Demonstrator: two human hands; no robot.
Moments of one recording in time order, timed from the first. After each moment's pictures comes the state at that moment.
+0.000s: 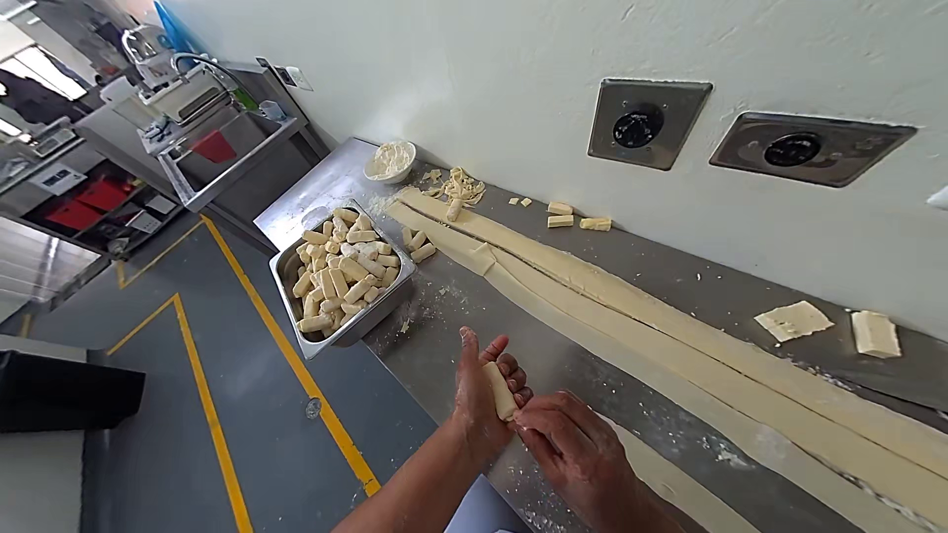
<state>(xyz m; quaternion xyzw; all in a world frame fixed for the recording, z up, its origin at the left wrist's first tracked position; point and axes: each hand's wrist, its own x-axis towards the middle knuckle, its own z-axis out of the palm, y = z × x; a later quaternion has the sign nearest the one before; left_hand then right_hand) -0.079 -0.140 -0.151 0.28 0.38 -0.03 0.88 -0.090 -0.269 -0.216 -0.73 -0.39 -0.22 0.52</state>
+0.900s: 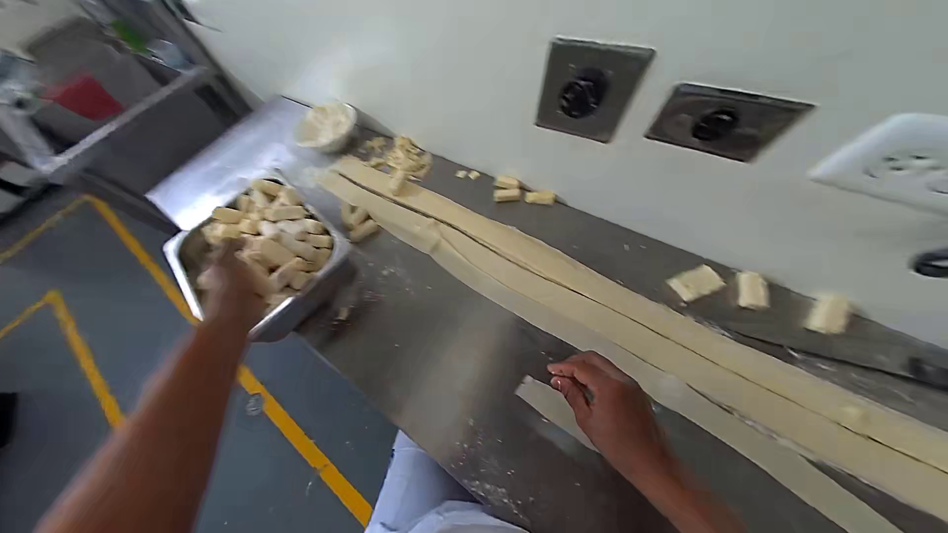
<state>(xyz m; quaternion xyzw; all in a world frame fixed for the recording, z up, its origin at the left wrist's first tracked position) -0.038 0.091 -0.145 0.67 0.40 0.23 0.58 -0.068 -0.367 -0.231 -0.91 -0.21 -0.01 0.37</state>
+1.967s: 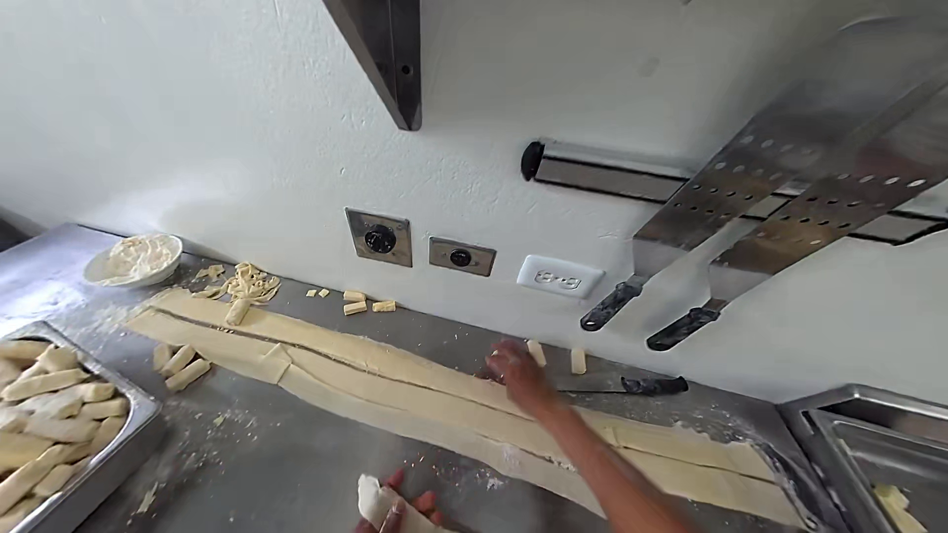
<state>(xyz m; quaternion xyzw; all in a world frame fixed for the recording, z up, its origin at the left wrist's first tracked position) -0.108 -0.230 -0.238 0.44 0.24 -0.16 0.85 0.077 -0.495 -0.234 -0.97 -0.15 0.06 0.16</state>
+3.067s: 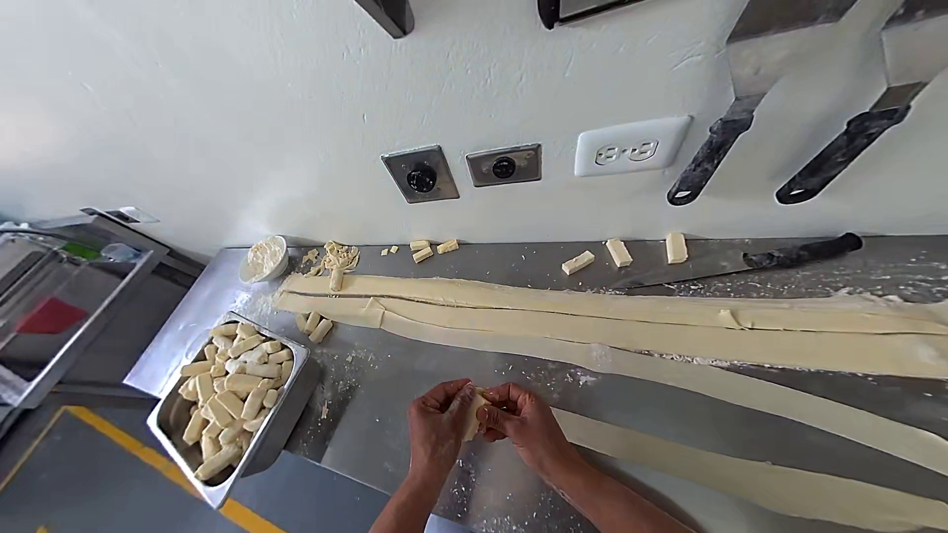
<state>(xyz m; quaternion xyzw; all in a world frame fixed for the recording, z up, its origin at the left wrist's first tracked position) -0.088 -0.181 -0.197 0.79 0.07 -0.03 0.61 -0.101 -0.328 -0.216 -0.54 0.13 0.20 0.81</state>
